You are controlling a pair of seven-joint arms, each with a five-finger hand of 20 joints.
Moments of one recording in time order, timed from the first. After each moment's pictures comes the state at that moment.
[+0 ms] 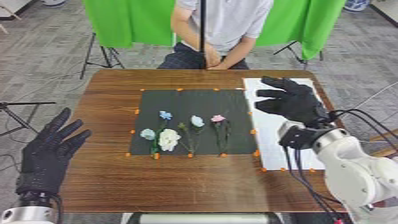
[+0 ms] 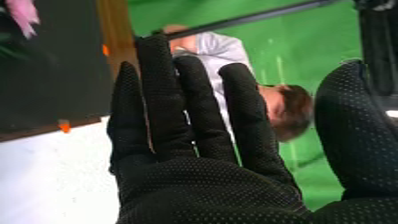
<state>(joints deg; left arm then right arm) 150.6 -41.4 -103.5 -135.4 26.3 27.8 31.1 -105.9 -47.9 86.3 -123.4 -40.2 12.3 8.2</state>
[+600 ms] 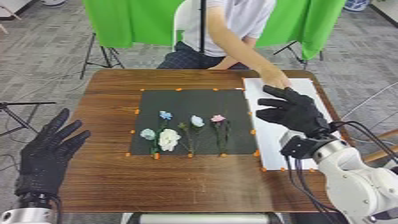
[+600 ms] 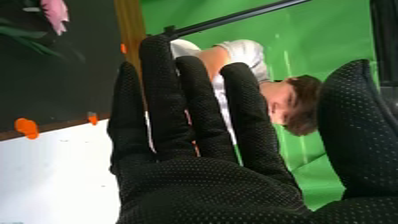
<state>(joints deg) 151.3 -40.7 -103.4 -135.4 25.3 28.0 32.6 -110.0 -48.0 87.6 -123.3 -38.6 11.3 6.9</state>
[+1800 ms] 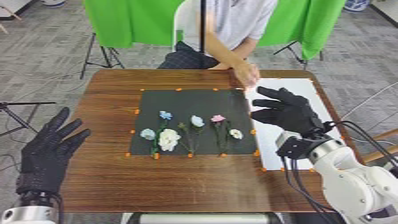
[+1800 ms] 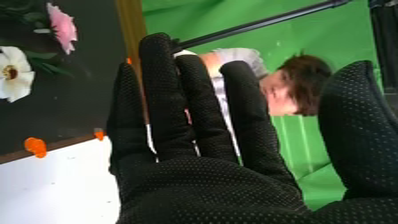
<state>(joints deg) 149.5 -41.6 -102.5 -134.9 26.3 27.8 31.9 -108.3 -47.3 85.2 -122.7 -37.5 10.4 6.5</state>
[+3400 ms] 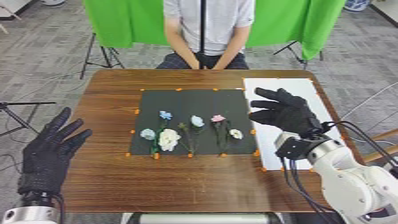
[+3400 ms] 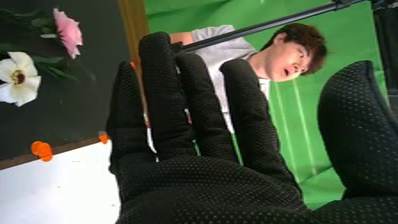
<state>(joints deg) 149.2 -41.8 -101.9 -134.8 26.7 27.5 32.0 -108.2 -47.1 84.8 -122.5 -36.9 9.9 6.6</state>
